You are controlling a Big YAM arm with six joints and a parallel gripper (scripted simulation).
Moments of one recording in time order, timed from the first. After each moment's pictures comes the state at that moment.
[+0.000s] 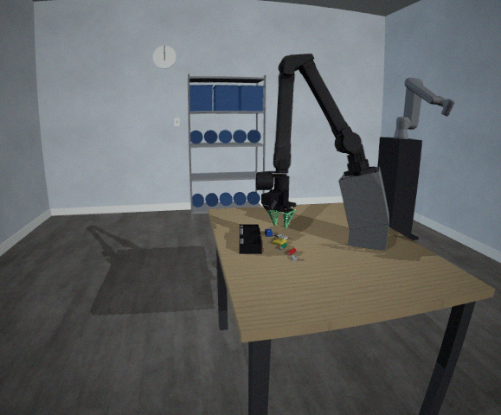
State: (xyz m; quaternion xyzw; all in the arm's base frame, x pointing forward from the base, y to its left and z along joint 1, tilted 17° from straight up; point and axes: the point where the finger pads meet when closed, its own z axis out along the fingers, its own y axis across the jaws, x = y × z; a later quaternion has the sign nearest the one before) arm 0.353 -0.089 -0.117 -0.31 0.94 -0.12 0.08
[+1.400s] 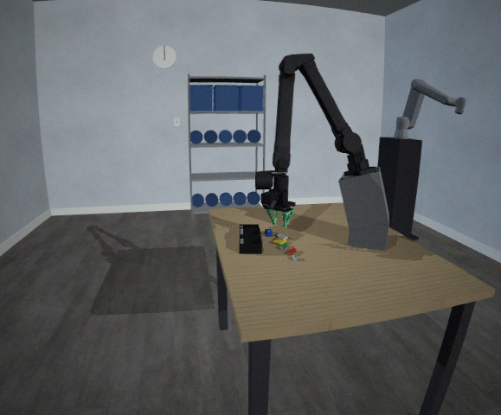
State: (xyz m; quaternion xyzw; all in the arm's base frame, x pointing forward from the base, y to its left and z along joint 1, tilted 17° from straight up) arm 0.355 -0.090 -0.115 -0.31 0.94 -0.12 0.08
